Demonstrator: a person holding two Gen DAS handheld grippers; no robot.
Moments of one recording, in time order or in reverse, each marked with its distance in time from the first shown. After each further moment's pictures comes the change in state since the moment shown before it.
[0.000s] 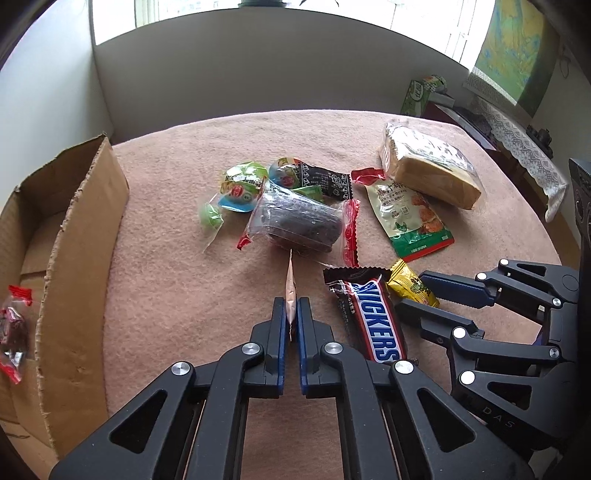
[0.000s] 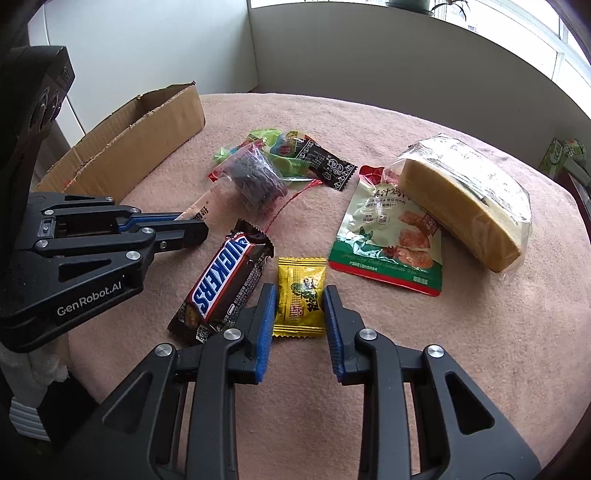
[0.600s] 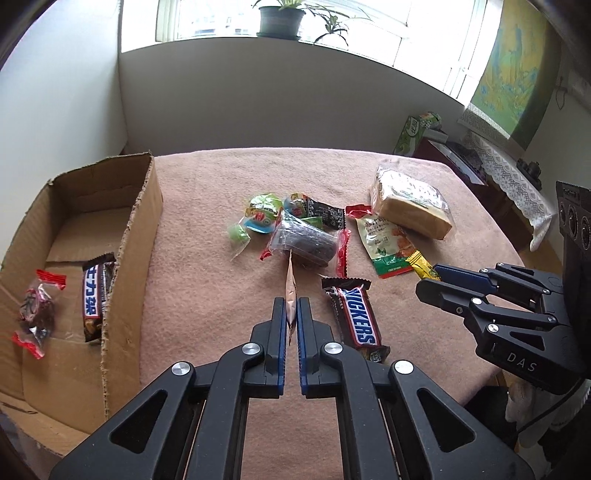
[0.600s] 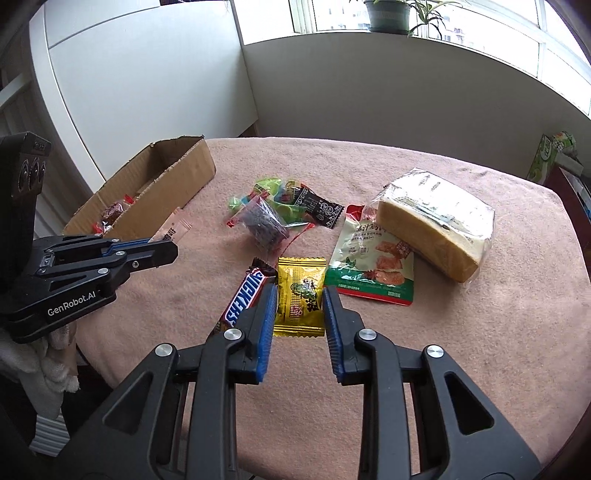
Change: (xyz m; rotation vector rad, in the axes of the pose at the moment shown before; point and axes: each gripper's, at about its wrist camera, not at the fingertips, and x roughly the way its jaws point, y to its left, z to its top) left arm -0.056 0.021 -0.013 -0.068 -0.110 -0.040; right arm -0.059 0.003 0.015 0.050 -0.108 0.040
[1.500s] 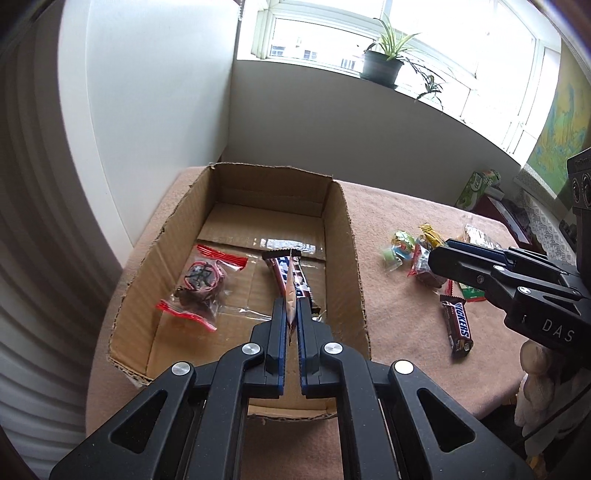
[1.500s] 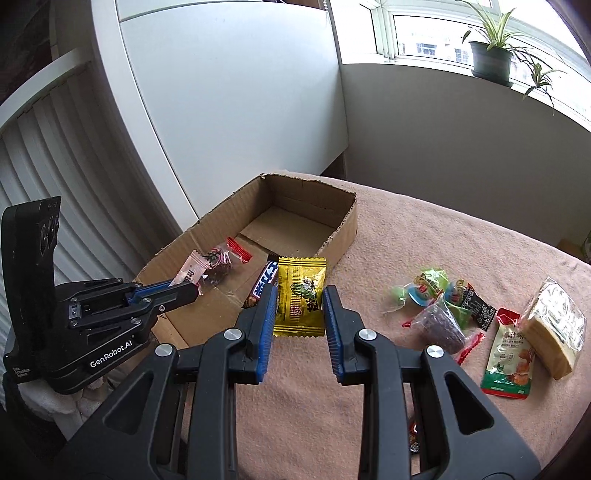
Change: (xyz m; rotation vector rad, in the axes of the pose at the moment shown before) left arm -0.073 0.113 -0.025 -0.193 -0.109 0.185; right arm 0.043 0.156 0.077 -0.146 -0.034 0.187
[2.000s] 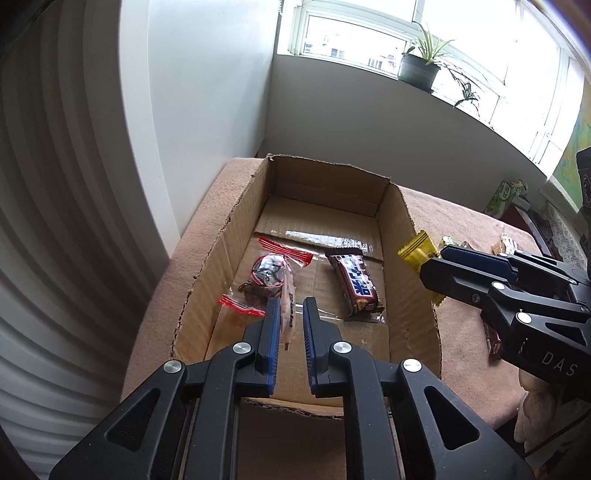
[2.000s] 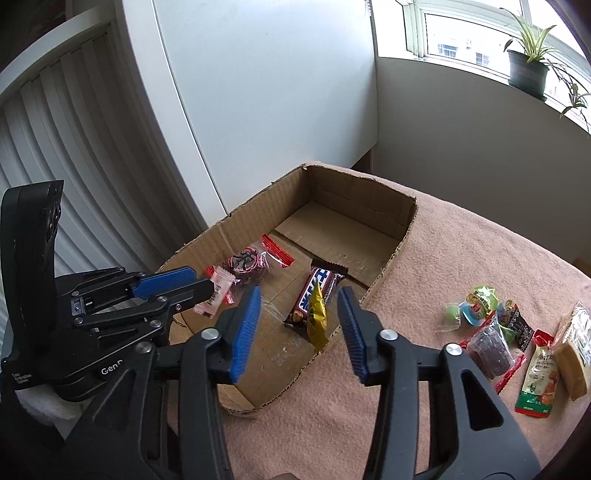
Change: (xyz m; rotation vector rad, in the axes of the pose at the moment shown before) left arm -0.001 0.039 -0.004 -0.054 0.011 0.090; right arm 0.027 0.037 0.007 -0.060 0.012 0.017
